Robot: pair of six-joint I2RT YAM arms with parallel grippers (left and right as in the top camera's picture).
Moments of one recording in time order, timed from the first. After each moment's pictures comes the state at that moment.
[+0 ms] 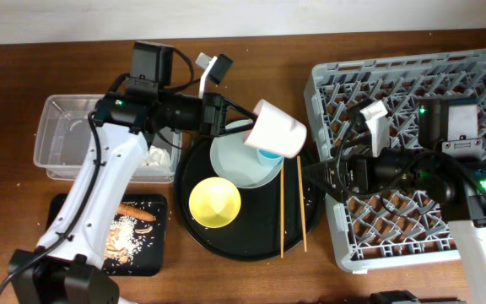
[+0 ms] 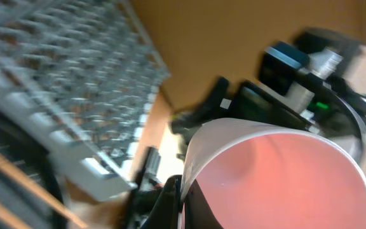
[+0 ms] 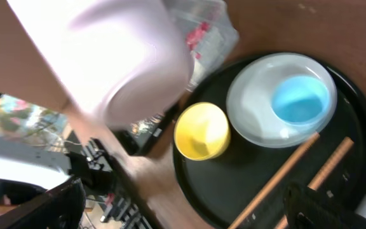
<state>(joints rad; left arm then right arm) -0.25 1.66 1.54 -0.73 1.35 -0.26 0.05 1.18 1.38 -1.16 -0.87 -0.14</state>
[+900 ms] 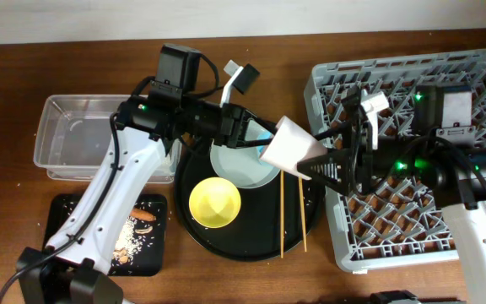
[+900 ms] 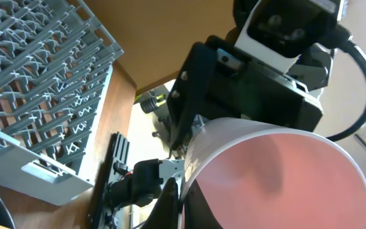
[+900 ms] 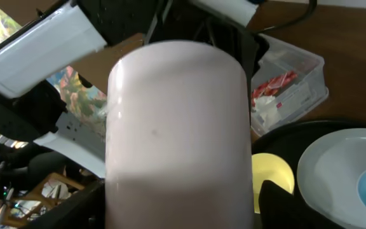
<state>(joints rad) -0.35 1.66 1.54 -0.69 1.45 -0.25 0.05 1.23 1.38 -1.04 -1.22 -0.23</state>
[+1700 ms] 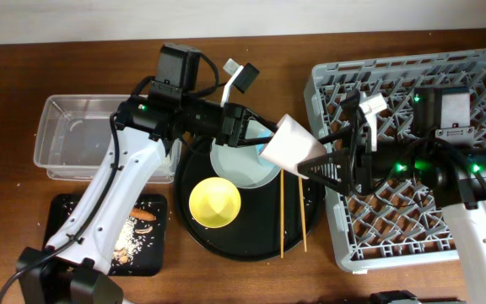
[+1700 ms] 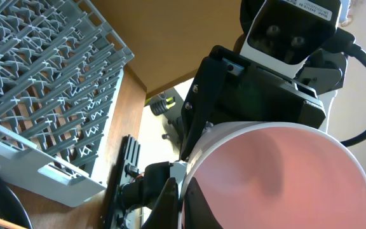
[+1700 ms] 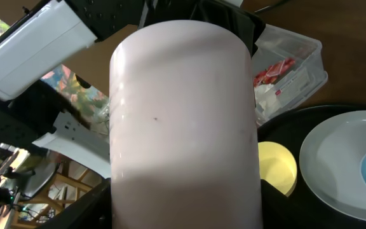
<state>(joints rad) -0.35 1.66 1.54 -0.67 1.41 -0.24 0.05 1.23 1.38 -1.09 -1.20 -0.22</state>
